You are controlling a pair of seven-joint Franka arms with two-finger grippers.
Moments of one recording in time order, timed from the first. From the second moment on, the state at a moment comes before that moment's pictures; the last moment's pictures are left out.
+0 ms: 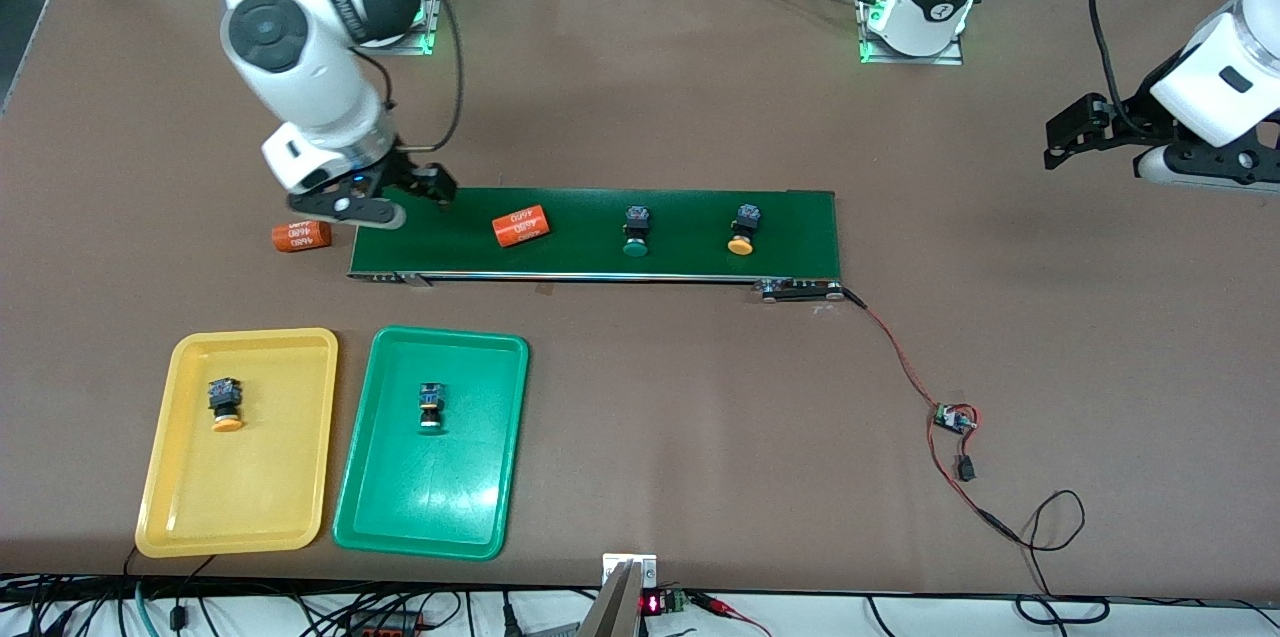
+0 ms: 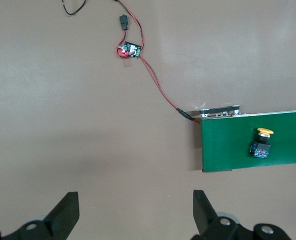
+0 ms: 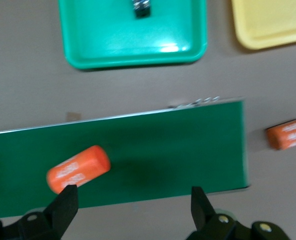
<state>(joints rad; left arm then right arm) -0.01 -0.01 -0.06 -1.60 -0.02 1.56 0.00 0.04 0.04 0.43 -2.10 -0.04 2.15 0.65</state>
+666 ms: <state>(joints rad) -0.04 -0.01 -0.05 -1.58 -0.02 1.54 -0.04 0.16 0.06 0.48 -2.16 -0.13 2.27 0.91</state>
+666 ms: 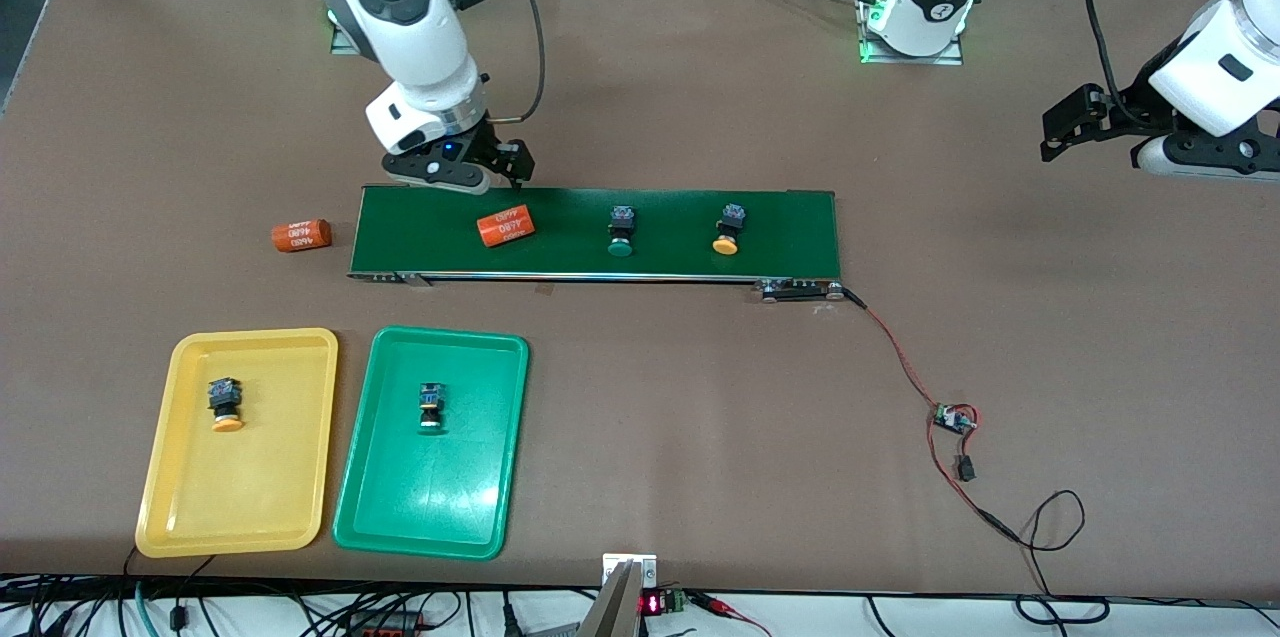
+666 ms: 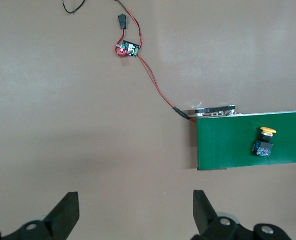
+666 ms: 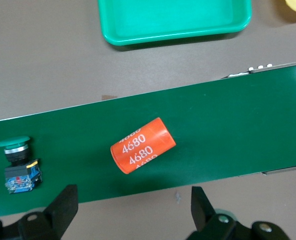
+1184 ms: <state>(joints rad) -0.04 -0.01 -0.05 -1.57 -0.02 1.54 -0.04 0.19 0.15 0.49 -2.17 -0.22 2.37 1.08</state>
